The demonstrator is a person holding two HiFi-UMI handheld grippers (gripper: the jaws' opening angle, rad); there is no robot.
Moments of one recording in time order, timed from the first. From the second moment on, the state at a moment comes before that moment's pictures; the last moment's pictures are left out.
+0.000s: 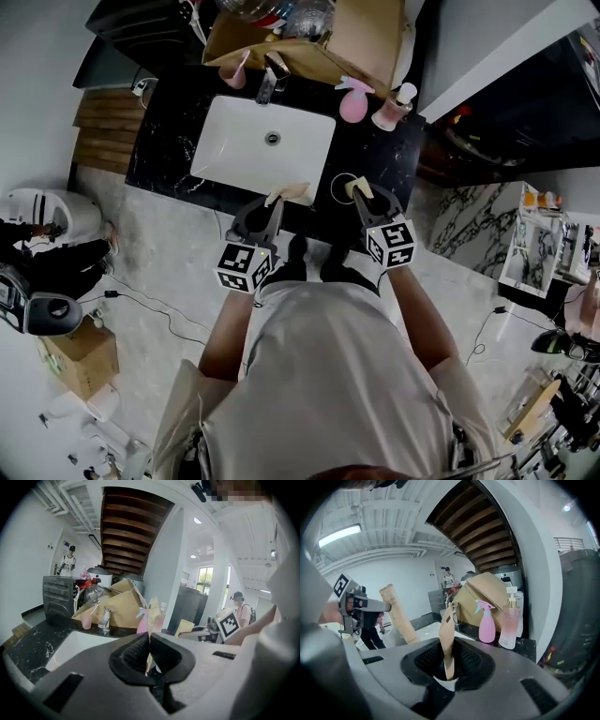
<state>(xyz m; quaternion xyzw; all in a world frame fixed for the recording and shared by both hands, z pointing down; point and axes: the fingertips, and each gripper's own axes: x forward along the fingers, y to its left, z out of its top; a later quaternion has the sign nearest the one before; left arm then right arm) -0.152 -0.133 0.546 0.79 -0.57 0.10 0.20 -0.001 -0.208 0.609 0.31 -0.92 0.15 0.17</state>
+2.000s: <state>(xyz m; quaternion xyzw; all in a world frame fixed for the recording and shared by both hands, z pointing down) -0.097 -0.156 0.511 0.84 -0.51 0.10 0.15 0.060 -0.195 0.584 0.39 -0.90 0.17 0.14</state>
